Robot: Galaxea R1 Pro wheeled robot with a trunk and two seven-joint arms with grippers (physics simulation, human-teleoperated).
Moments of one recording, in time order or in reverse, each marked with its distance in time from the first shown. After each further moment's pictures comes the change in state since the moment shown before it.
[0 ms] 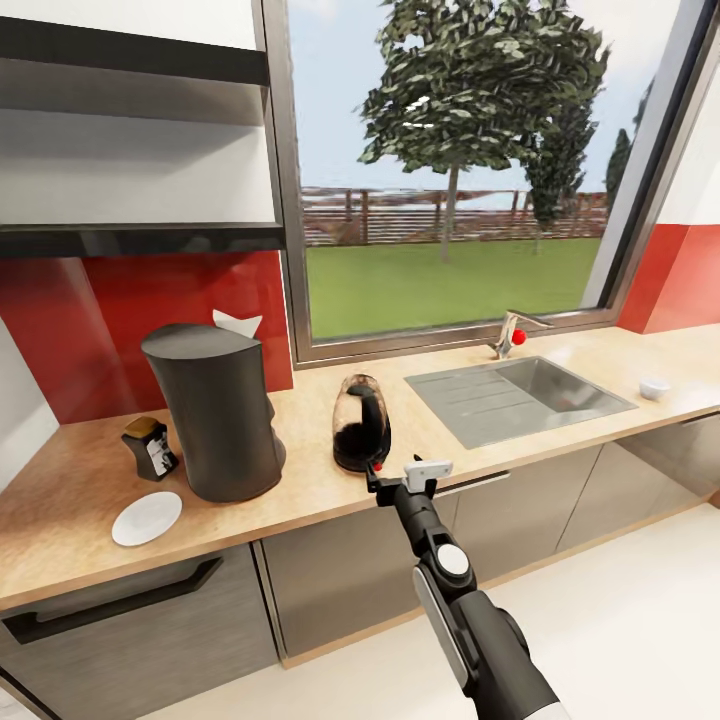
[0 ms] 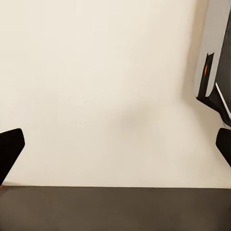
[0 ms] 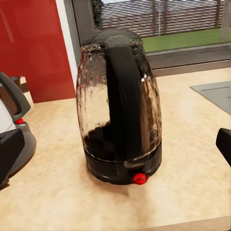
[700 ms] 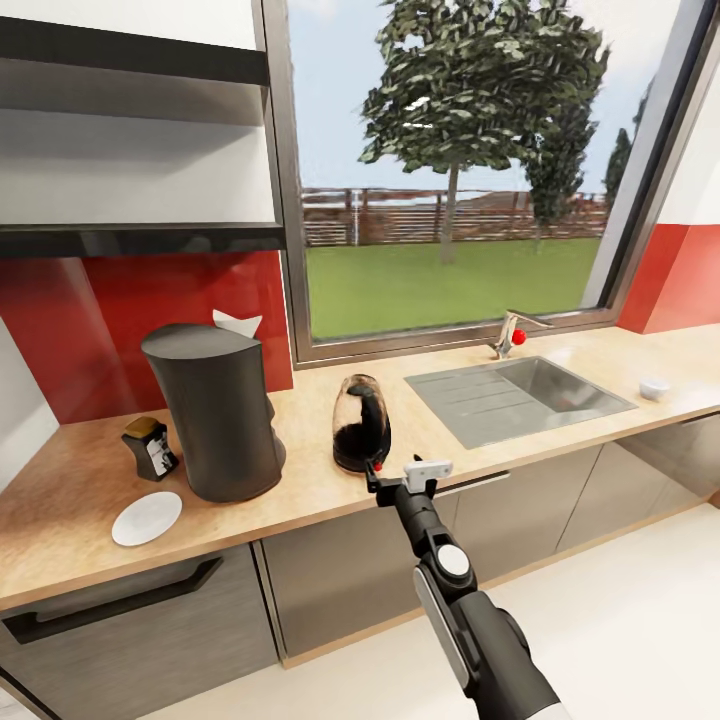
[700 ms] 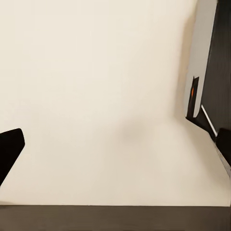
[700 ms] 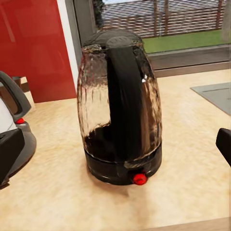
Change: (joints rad) left arm -0.004 -0.021 -0.002 -0.014 -0.001 -0.061 -0.002; right arm 0.001 -0.005 0.007 -0.004 0.000 -0.001 0.000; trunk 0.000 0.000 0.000
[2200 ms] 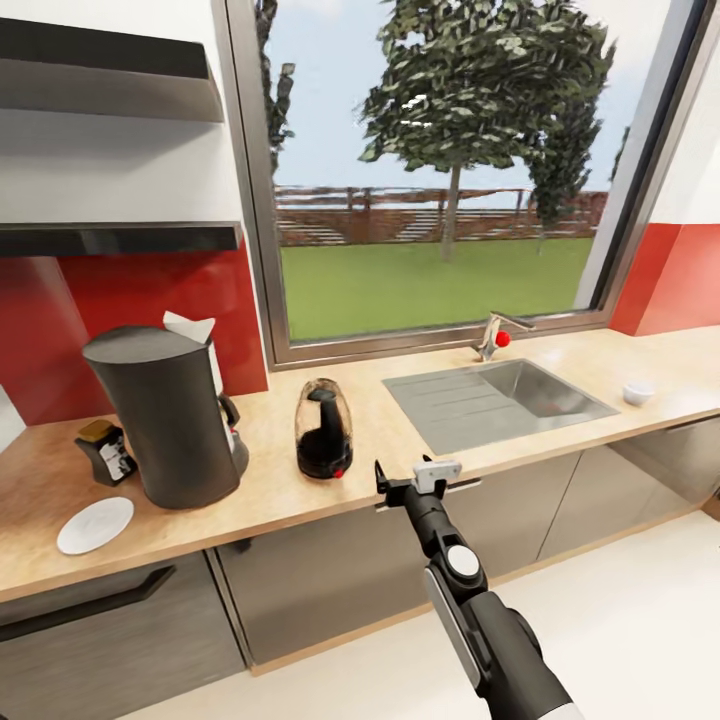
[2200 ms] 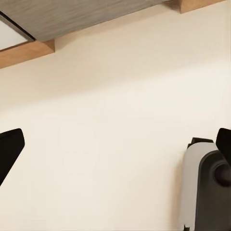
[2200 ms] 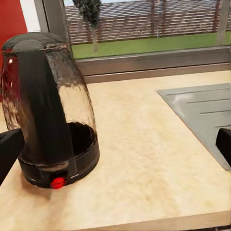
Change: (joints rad) left arm -0.003 0.000 0.012 -0.005 0.097 -0.572 -0.002; right arm 0.000 -0.038 -0.001 -0.005 -0.005 -0.003 -0.003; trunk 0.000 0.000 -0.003
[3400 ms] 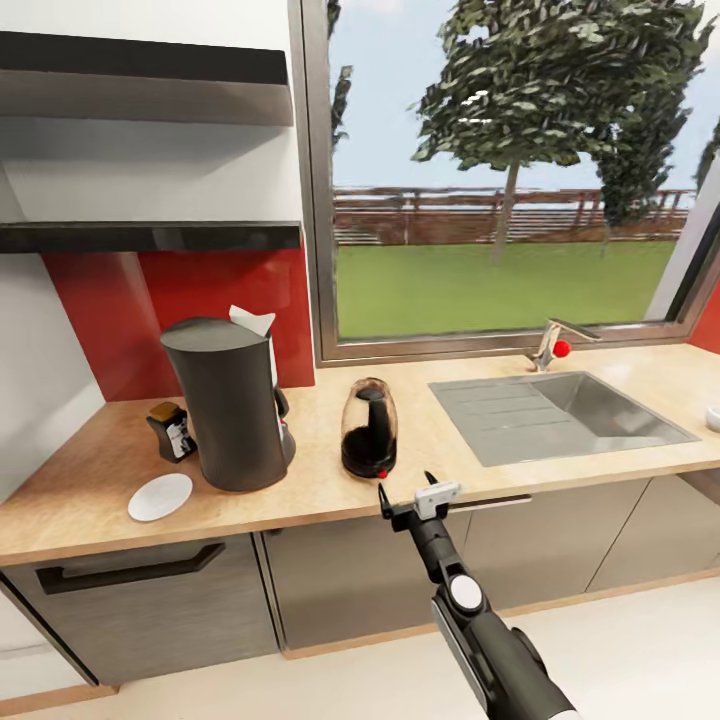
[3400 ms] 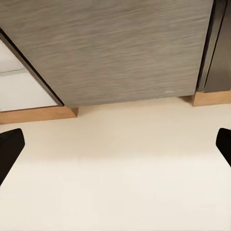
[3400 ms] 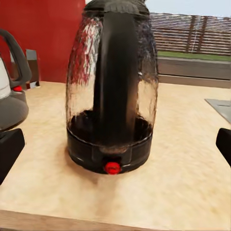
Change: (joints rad) left arm -0.053 -0.012 0.000 -0.004 0.002 -0.336 0.008; right arm 0.006 -0.045 0.025 0.185 0.098 -0.225 0.006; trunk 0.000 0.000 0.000
